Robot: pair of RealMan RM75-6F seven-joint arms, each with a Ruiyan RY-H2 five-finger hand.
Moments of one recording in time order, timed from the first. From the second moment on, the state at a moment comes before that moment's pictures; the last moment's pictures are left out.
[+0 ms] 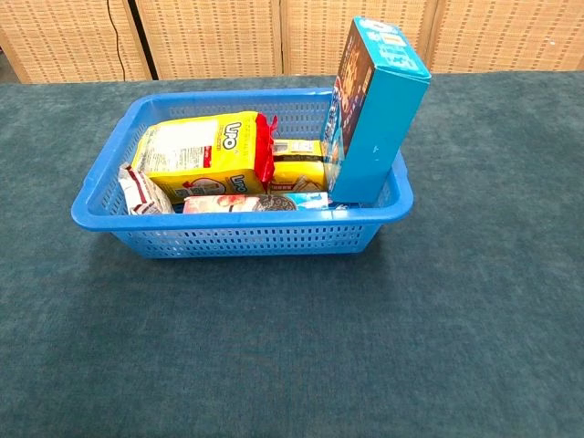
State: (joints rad) left arm -0.02 -1.12 0.10 -1.39 1.72 1.69 -0.35; right arm 0.03 -1.12 0.01 -1.45 -1.74 1.70 0.14
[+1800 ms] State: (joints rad) left arm -0.04 -1.03 0.04 -1.63 1.59 1.56 -0.21; right arm 0.91 -1.10 0.10 -1.36 -2.12 1.09 0.02
